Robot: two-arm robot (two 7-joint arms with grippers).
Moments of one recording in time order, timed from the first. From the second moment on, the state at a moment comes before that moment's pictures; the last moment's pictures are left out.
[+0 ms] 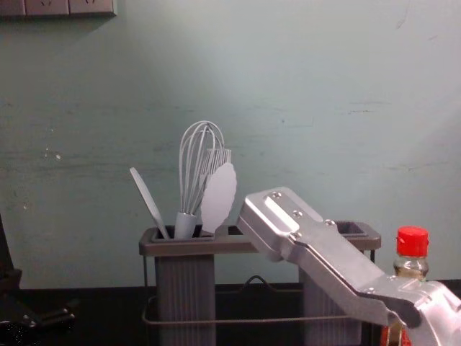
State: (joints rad) left arm -0.20 0.60 0.45 -1.41 -0.25 -0.12 0.03; right arm 0.14 0.17 -0.50 -1.76 -0.05 0.89 0.27
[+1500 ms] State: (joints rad) left arm -0.20 0.60 0.45 -1.41 -0.25 -0.12 0.03; right arm 0.14 0.12 -0.47 -1.70 -0.14 0.88 0.33
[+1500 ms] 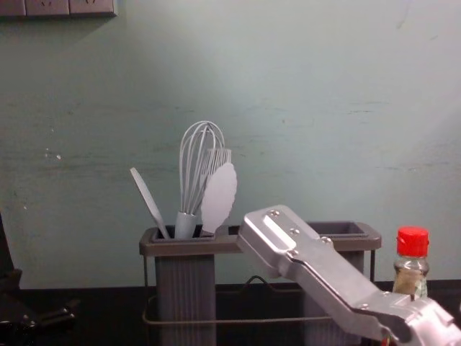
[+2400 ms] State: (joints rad) left arm -0.20 0.60 0.45 -1.41 -0.25 -0.12 0.03; right arm -0.23 0.25 -0.23 -2.03 -0.07 0.34 0.30
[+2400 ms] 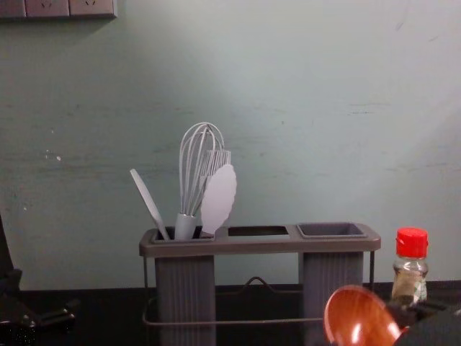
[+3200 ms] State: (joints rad) left arm -0.20 0.60 0.45 -1.41 -0.25 -0.12 0.03; right arm -0.28 0.28 -0.18 -1.89 -0.03 -0.26 0.21
